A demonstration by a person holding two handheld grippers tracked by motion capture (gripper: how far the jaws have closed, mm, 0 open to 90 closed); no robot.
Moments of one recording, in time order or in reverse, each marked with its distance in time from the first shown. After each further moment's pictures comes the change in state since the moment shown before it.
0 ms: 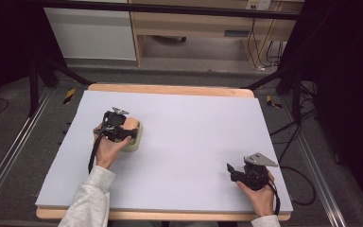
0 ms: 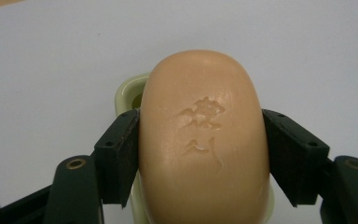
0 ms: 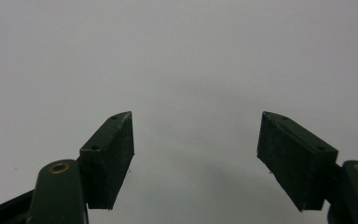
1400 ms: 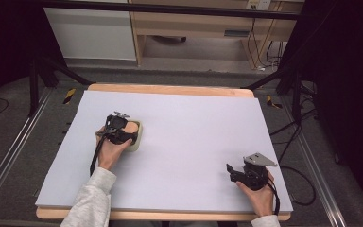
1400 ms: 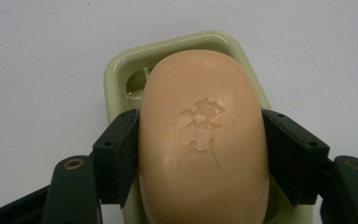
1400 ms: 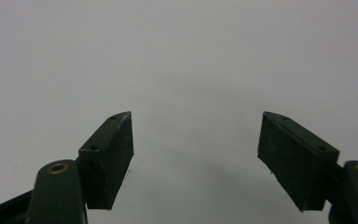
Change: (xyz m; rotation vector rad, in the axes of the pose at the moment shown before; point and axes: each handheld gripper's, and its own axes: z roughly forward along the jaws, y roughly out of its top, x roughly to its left) left arm 0.003 -0.012 0.026 0.045 0.004 -0.011; right arm 0.000 0.000 0.001 0.003 0.002 -0.011
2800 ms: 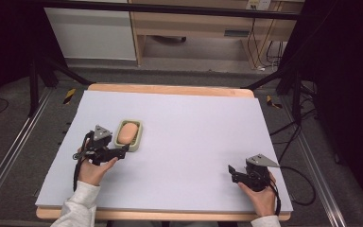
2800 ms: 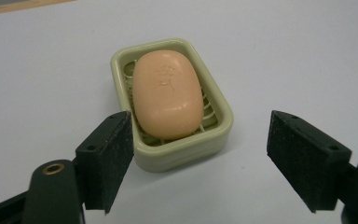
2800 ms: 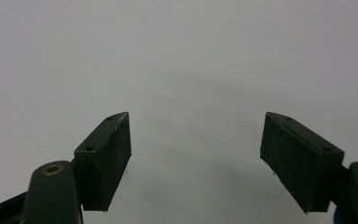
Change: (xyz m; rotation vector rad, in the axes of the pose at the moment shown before) left arm 0.003 -0.060 -0.076 -0.235 -0.108 0.014; right arm -0.005 -0.005 -0.002 0.019 -0.003 0.042
